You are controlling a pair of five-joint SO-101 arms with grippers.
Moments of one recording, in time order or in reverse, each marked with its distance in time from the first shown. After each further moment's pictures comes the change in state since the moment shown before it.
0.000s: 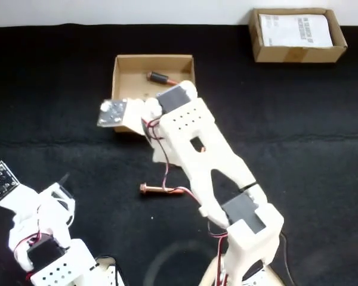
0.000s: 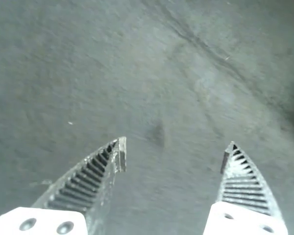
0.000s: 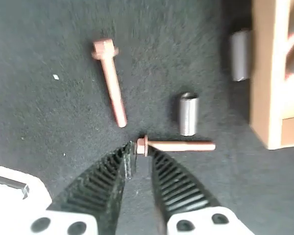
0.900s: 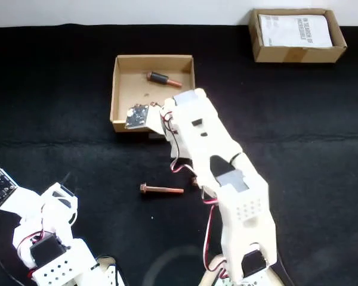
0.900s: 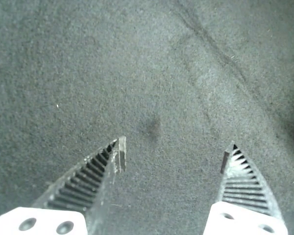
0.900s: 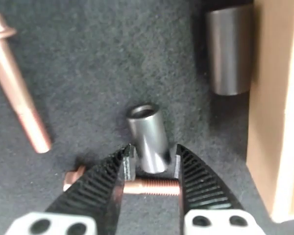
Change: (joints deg) left arm 0.9 0.0 4.5 -1.9 7.2; right arm 7.9 20.7 -1.8 -15.0 10.8
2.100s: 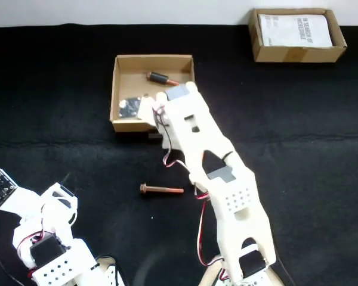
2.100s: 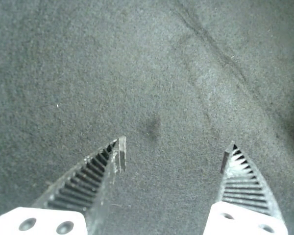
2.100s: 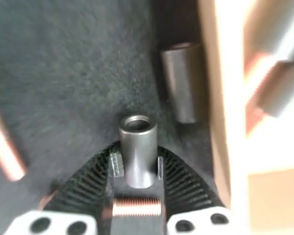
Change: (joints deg) left arm 0.0 0.0 0.0 0.0 0.0; right arm -1.9 6.8 -19.0 6.3 -2.7
